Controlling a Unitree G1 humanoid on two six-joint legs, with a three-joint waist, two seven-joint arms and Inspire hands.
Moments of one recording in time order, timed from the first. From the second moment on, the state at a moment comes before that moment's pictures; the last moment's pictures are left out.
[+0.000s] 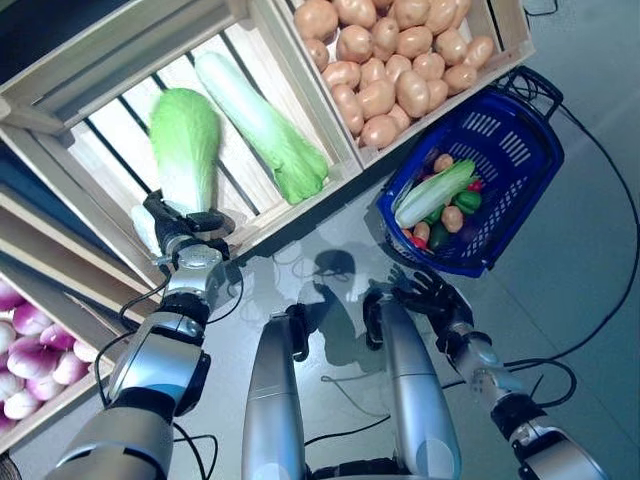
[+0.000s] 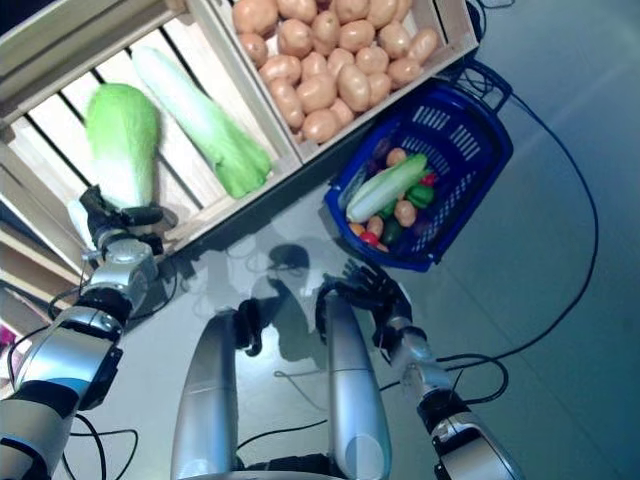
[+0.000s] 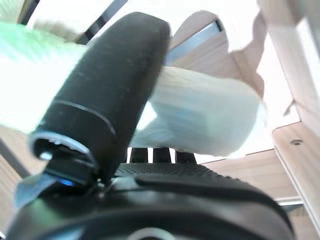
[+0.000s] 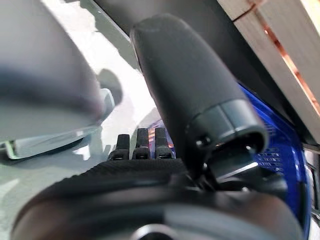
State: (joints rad) left arm -0.87 0.49 -0.28 1.15 -0.55 -0.05 0.63; right arm -0.33 -0.34 0.37 0.74 0.88 -0.17 -0.02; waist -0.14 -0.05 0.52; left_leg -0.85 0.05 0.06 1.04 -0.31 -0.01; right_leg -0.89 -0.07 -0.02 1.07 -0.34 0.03
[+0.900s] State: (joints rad) left arm -0.24 0.30 -0.15 0.69 -0.57 -0.13 0.51; right arm 0.01 -0.27 0.24 0.54 0.91 -0.16 0.05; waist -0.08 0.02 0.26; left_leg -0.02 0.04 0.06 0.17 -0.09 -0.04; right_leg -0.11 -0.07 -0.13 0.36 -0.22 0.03
